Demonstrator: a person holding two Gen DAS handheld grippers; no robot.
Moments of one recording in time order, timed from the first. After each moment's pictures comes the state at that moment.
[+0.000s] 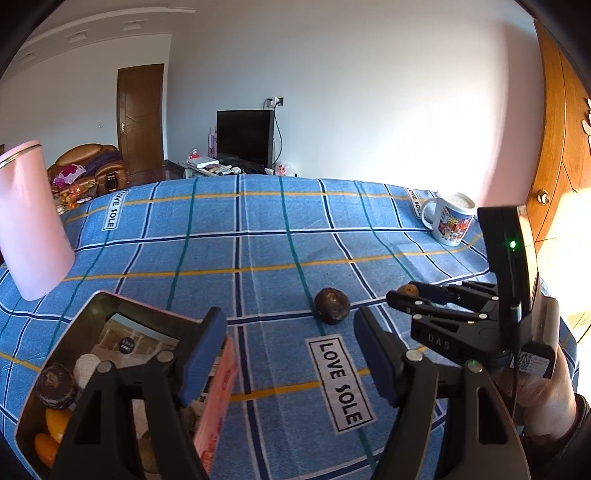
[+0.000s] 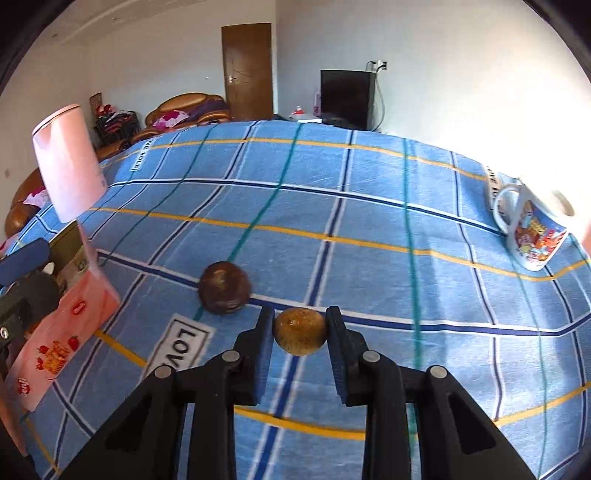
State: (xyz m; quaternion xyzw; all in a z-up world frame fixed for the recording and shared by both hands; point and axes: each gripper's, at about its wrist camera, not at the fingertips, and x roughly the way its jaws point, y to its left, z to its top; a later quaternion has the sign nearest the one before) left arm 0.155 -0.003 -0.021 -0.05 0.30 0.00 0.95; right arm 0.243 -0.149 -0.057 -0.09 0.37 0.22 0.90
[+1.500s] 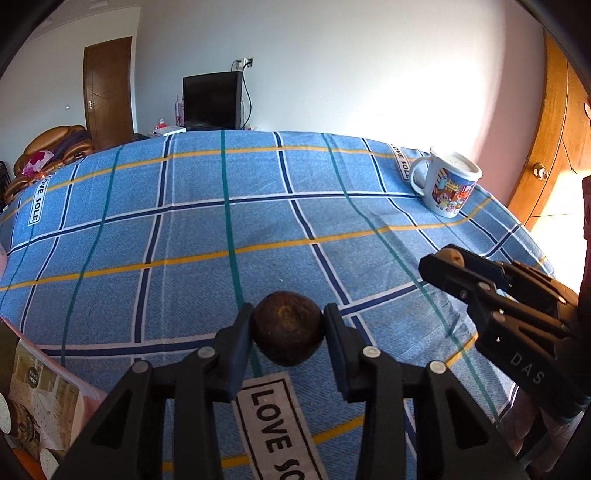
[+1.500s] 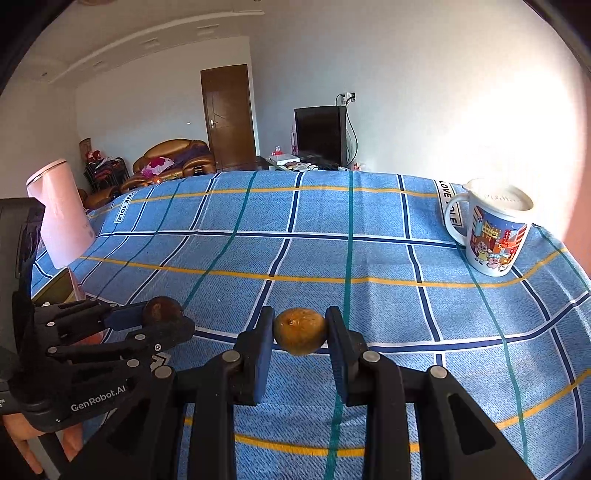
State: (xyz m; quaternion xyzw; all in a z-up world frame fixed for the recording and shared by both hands) left arm 0.229 -0.042 -0.058 -0.05 0.36 -0.05 0.93; right arm 0.245 -0.197 -0.044 -0.03 0.31 0.21 0.93
